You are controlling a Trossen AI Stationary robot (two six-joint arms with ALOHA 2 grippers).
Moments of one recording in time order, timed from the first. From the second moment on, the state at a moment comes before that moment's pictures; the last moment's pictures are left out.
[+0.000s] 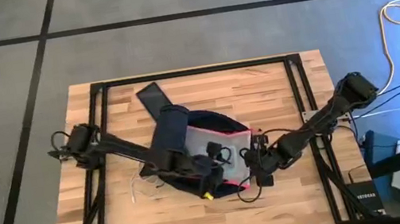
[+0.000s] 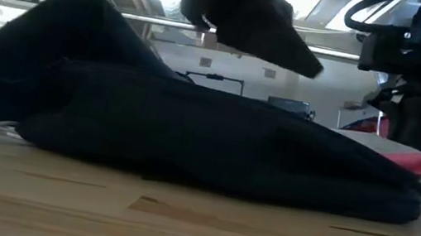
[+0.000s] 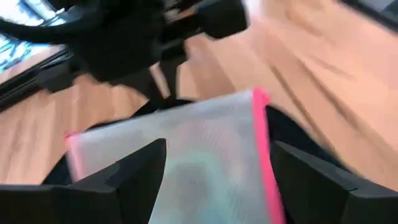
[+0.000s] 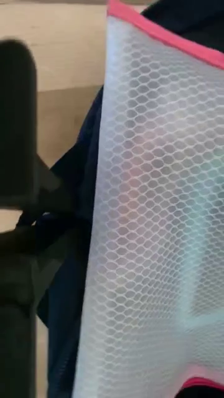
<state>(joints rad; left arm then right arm) -0.29 1.91 1.25 0.10 -0.16 0.32 0.50 1.54 0.81 -0.52 0.26 0.57</state>
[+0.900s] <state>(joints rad) -0.19 2.01 1.25 0.10 0.05 0.14 0.52 1.54 0.83 -0.44 0.27 0.52</state>
